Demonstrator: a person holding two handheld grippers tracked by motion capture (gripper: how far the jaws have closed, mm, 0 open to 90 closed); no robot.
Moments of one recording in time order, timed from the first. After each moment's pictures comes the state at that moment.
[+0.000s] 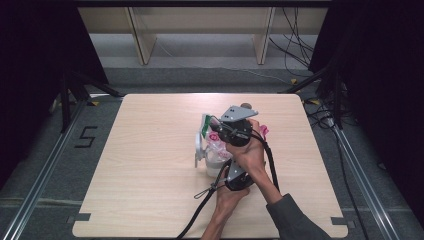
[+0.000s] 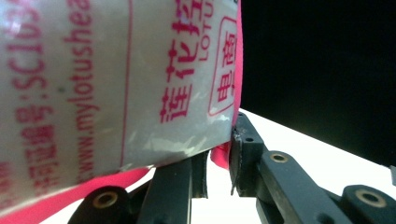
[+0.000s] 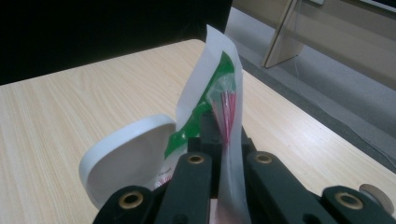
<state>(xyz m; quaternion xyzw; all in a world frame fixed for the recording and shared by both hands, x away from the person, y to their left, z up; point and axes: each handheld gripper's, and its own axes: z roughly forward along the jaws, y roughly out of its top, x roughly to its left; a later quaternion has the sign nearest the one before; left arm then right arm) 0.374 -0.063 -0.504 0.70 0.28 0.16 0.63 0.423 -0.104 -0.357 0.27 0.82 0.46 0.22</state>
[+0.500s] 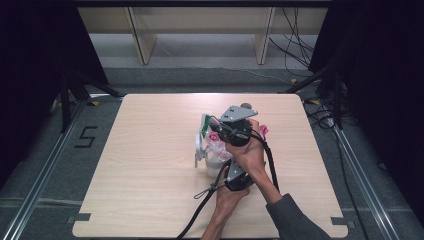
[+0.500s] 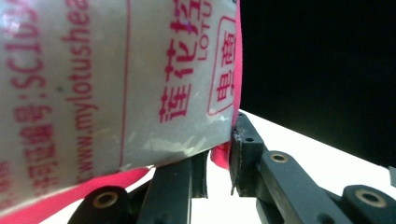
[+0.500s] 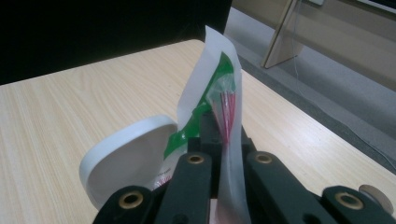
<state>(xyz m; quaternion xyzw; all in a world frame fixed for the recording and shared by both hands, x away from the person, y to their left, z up) 0.374 -0.063 -0.504 0.70 0.28 0.16 0.64 0.423 -0.104 -0.356 0.27 0.82 0.46 0.22</state>
